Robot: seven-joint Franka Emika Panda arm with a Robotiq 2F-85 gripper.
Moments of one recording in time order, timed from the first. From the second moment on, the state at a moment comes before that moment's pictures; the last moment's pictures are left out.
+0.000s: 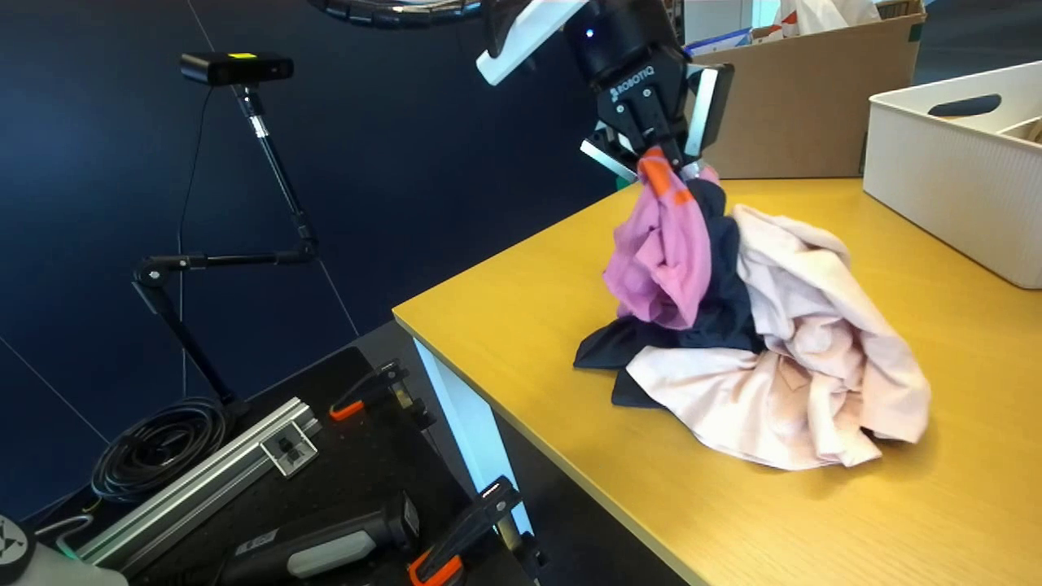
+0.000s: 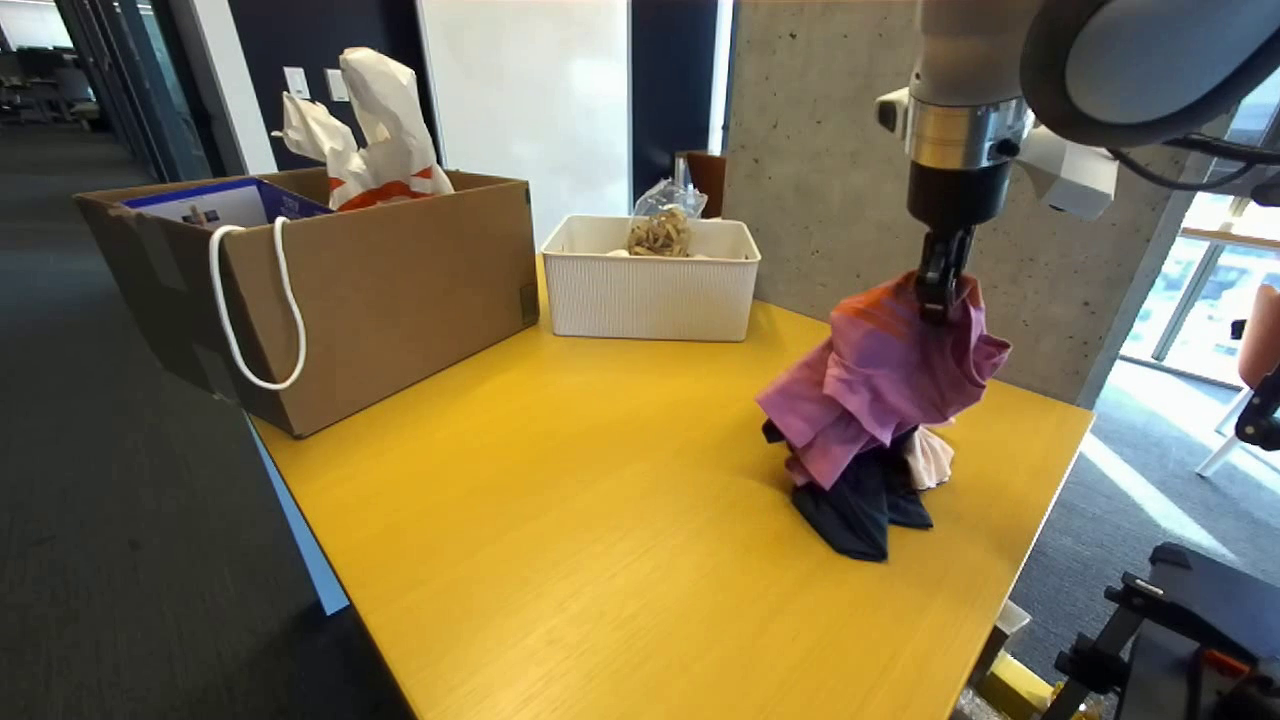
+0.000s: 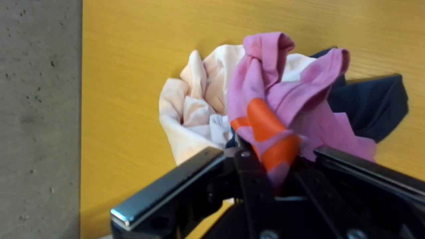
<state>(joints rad) 0.01 0.25 -0.13 -2.04 -0.50 2.32 -0.03</state>
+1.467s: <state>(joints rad) -0.03 0.42 -0.15 -1.95 -0.50 2.34 -0.05</state>
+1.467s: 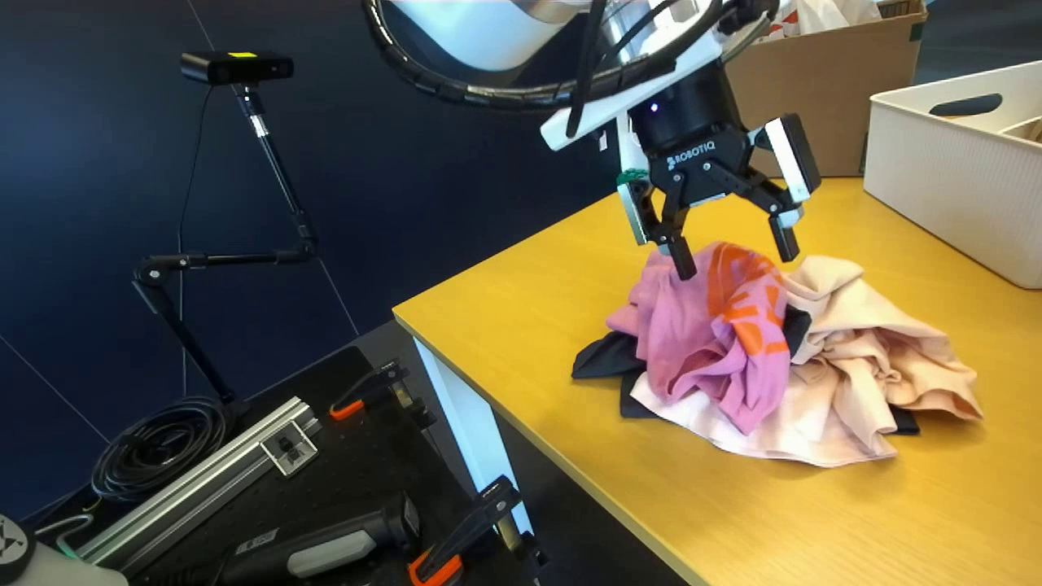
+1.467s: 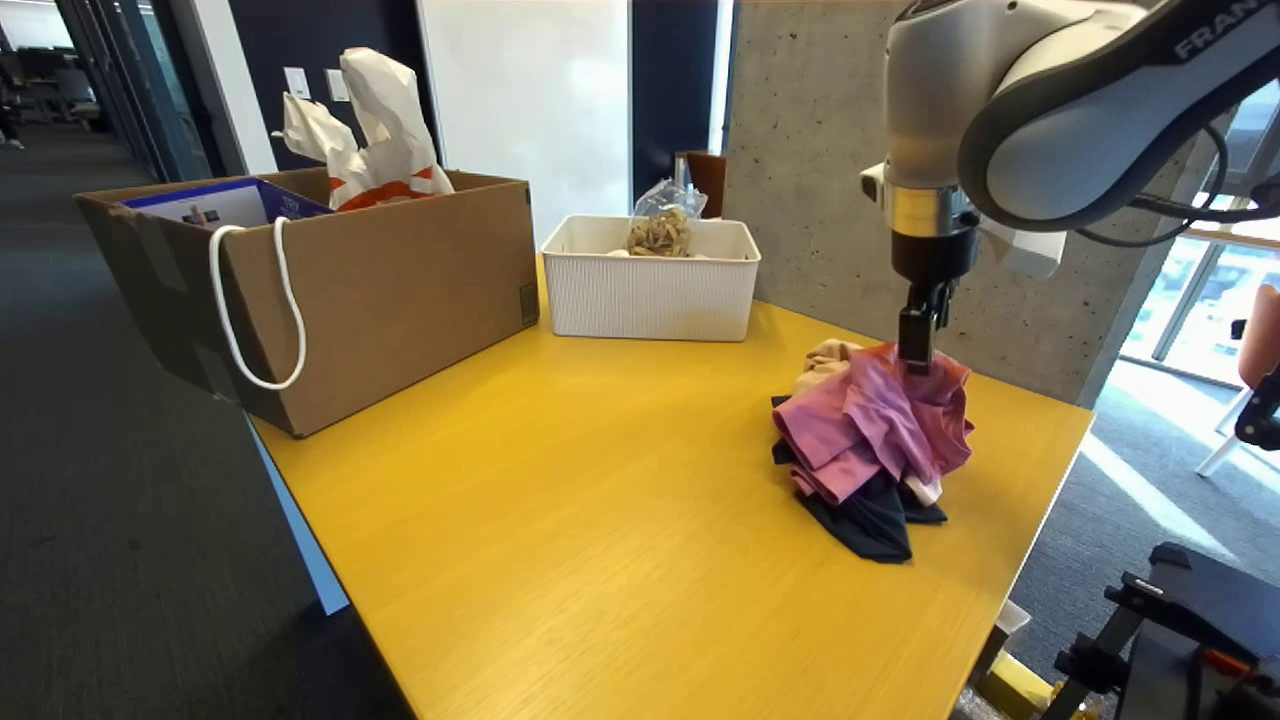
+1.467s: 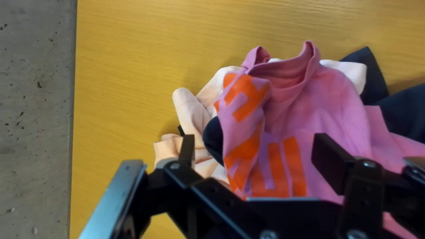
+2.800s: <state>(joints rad) -0.26 0.81 0.02 -1.72 -0.34 2.65 -0.80</state>
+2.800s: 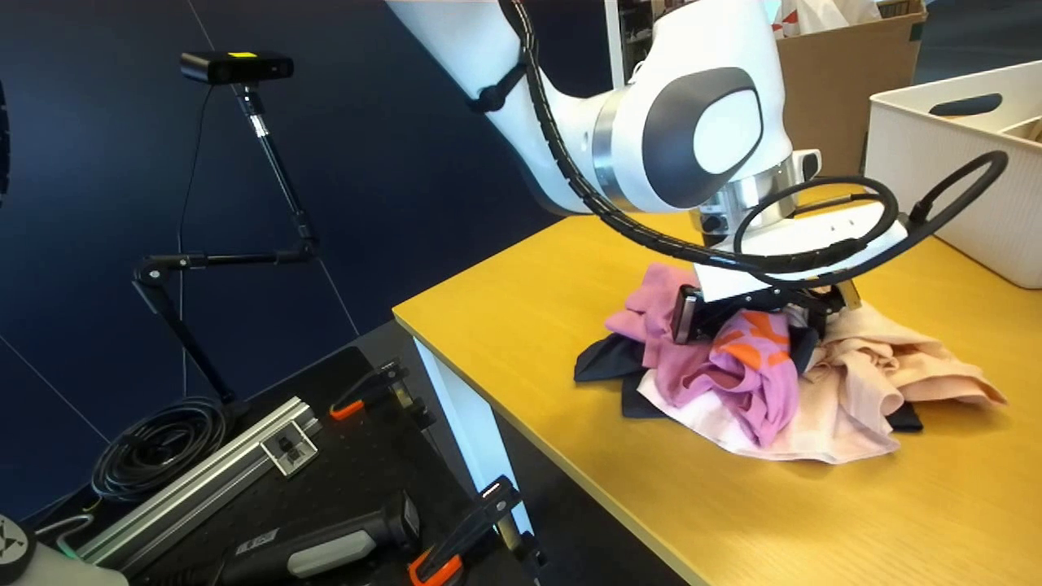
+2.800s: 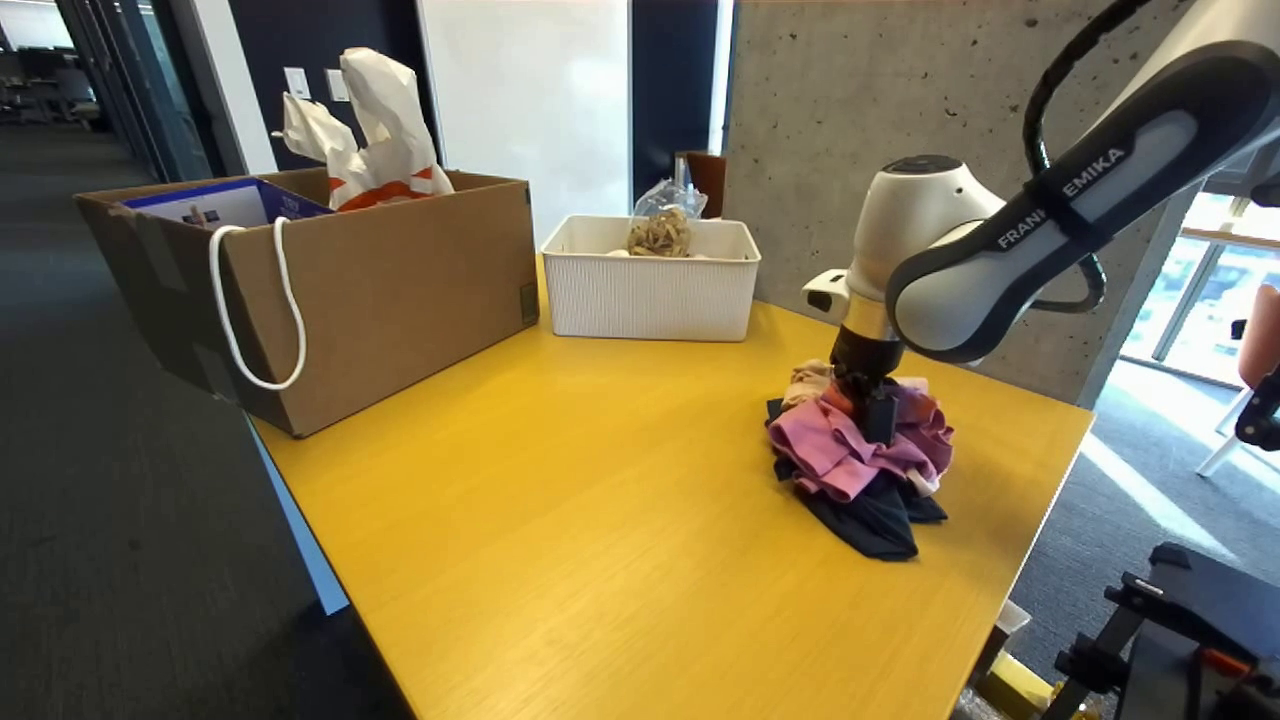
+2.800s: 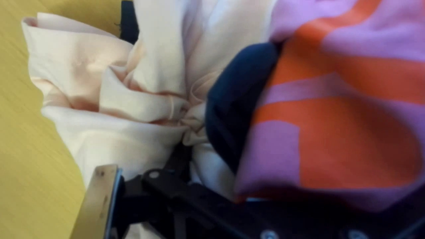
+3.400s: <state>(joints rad) -0.22 0.82 0.03 -1.67 -0.34 2.61 -0.84</state>
